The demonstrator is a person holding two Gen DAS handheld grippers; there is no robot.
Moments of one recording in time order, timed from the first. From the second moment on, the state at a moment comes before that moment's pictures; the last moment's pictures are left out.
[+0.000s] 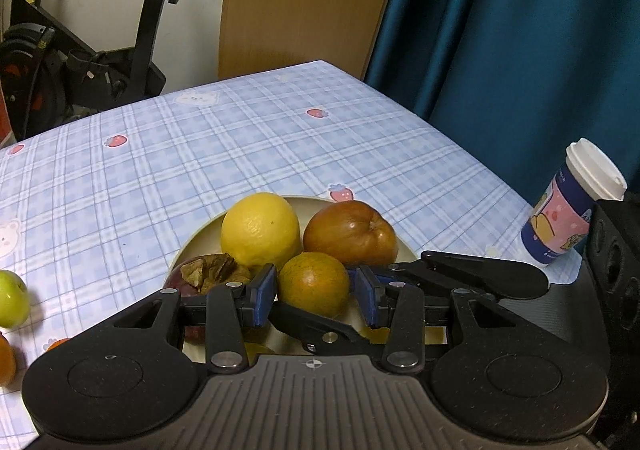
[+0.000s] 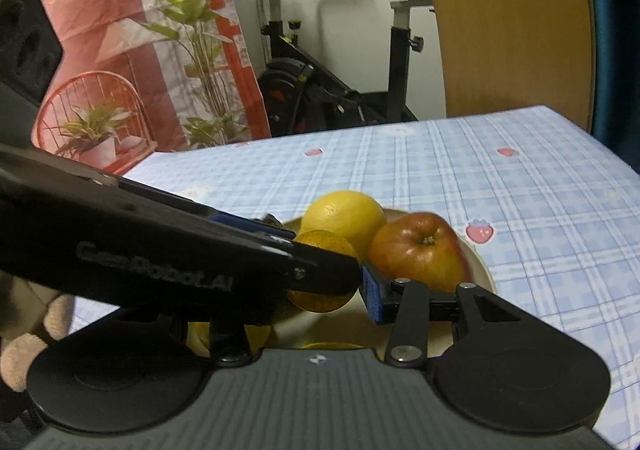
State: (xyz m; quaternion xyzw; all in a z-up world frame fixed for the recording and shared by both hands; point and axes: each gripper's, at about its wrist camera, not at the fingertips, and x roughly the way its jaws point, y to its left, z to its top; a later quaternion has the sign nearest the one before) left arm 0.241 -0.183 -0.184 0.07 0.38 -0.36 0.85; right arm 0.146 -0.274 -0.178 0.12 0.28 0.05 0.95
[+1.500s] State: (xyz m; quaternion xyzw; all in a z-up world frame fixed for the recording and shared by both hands) left arm 0.325 0.057 -0.140 -0.11 0.37 -0.21 0.90; right arm 0.221 -0.186 -0.135 0.04 0.24 0.15 0.96
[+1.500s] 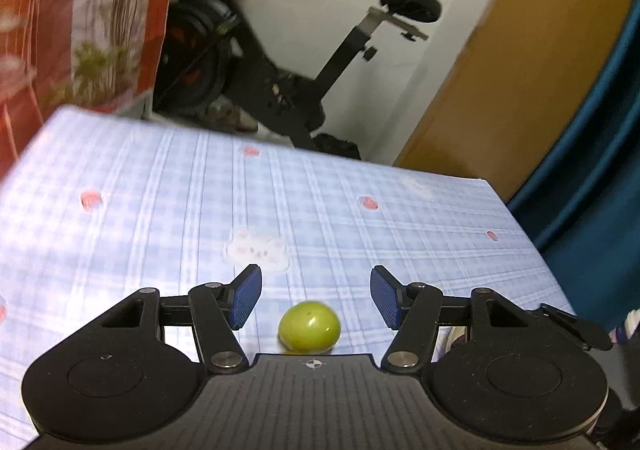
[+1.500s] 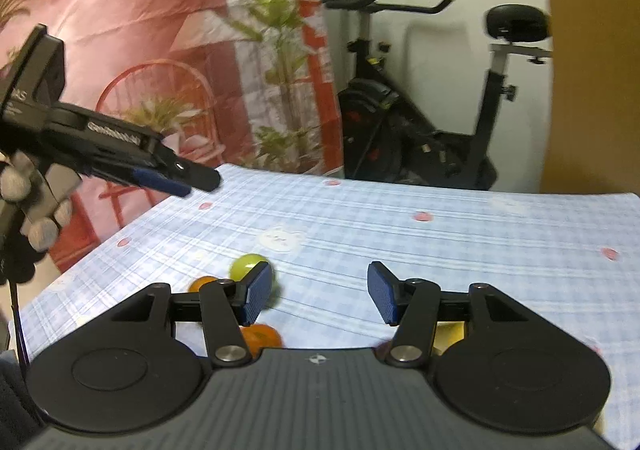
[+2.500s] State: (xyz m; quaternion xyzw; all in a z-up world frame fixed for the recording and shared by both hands) left arm 0.356 0.063 -0.222 -0.18 0.44 -0.25 0.85; right arm 0.327 -0.111 -0.179 0.05 0.37 0.18 0.91
